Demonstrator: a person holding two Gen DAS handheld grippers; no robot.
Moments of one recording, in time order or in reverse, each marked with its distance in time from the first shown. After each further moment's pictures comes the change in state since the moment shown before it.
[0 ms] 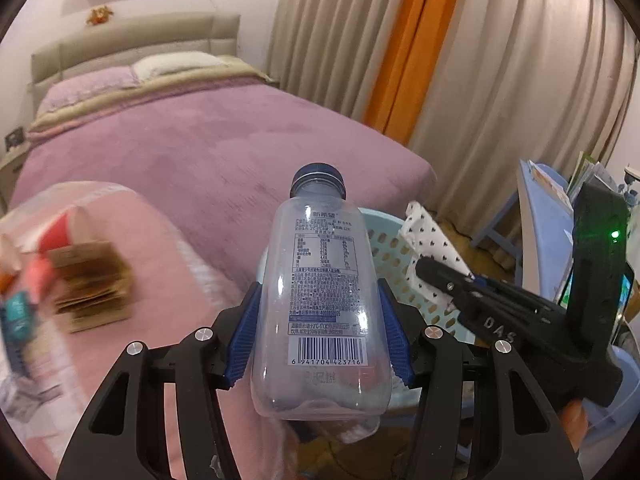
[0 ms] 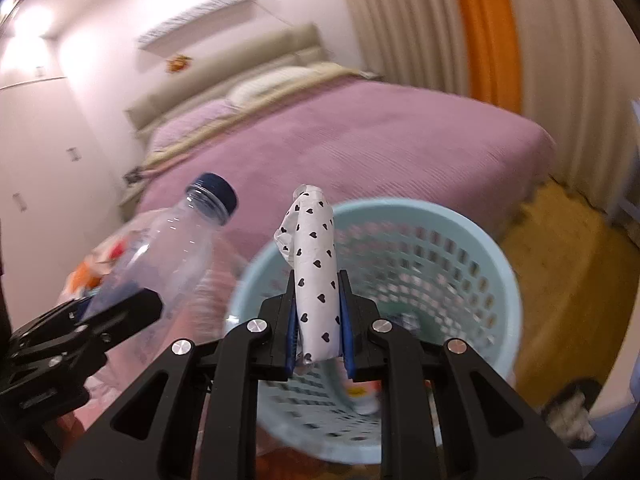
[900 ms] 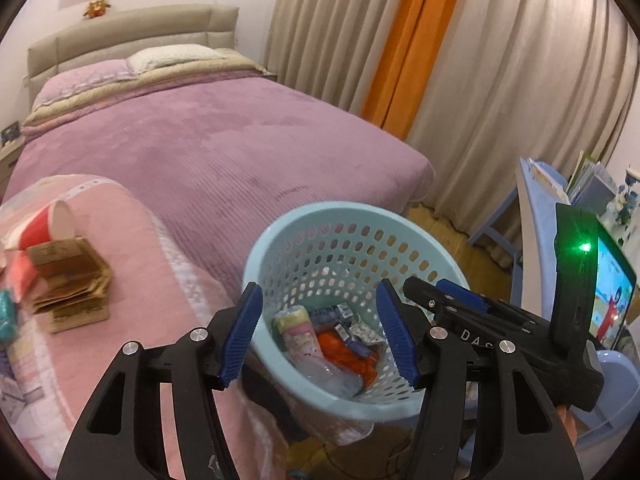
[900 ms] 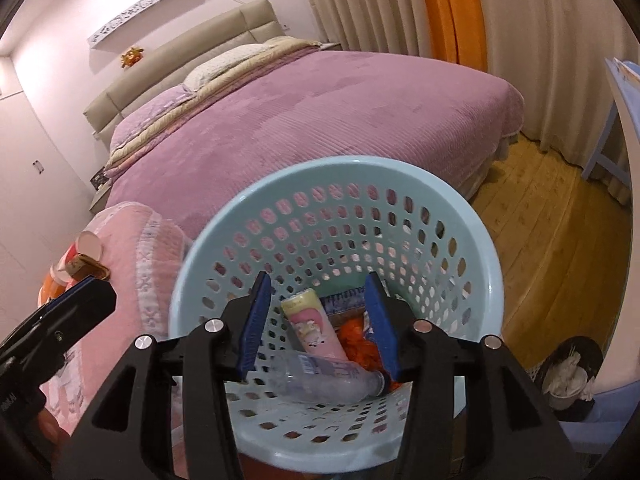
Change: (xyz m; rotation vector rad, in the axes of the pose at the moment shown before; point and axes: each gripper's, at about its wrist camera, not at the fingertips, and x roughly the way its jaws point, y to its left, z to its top) left arm 0.000 0.000 -0.003 -0.018 -0.008 -0.006; right arm 0.023 -0.028 -0.013 0.075 0.067 -0.069
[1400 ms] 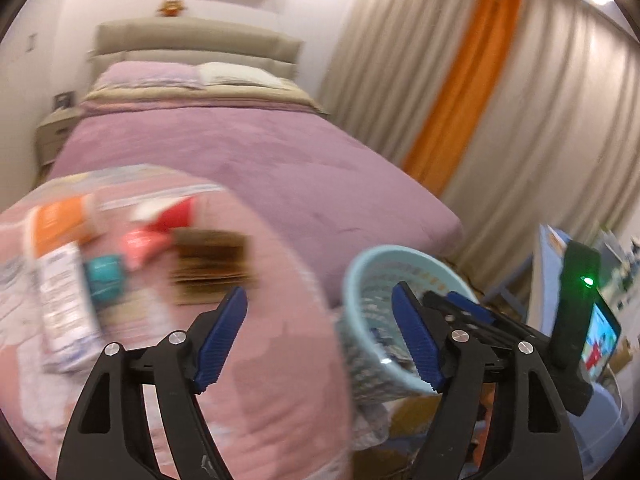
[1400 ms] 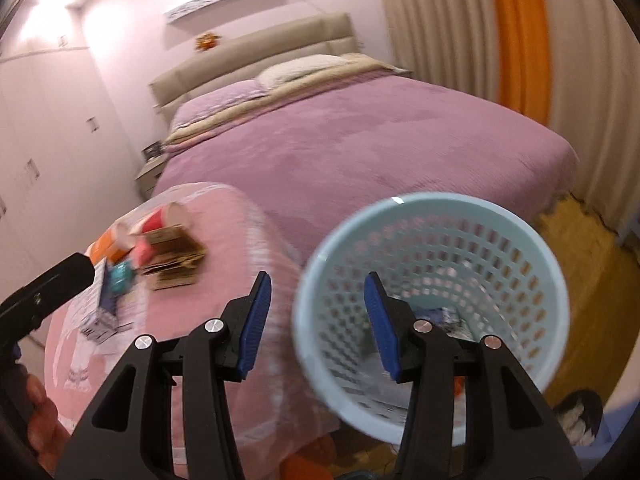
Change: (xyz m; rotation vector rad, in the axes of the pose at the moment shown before) left arm -0.108 0.091 -0.025 -0.199 -0.146 0.110; right arm -0.028 0.108 -0.014 -0.220 -0.062 0.144
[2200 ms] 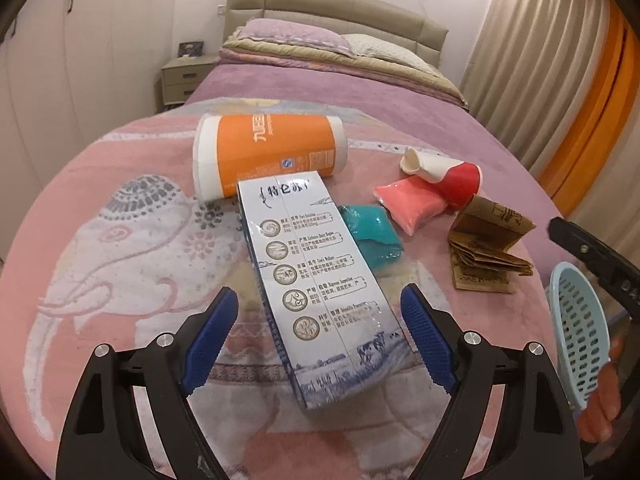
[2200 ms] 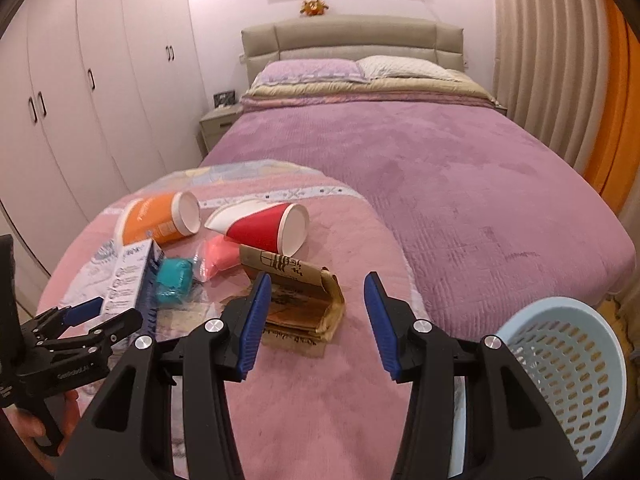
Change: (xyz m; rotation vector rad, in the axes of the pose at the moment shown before) left arm 0.008 0.166 -0.017 -0.211 0.077 0.393; right arm 0.096 0.148 0.036 -0.322 0.058 0.134
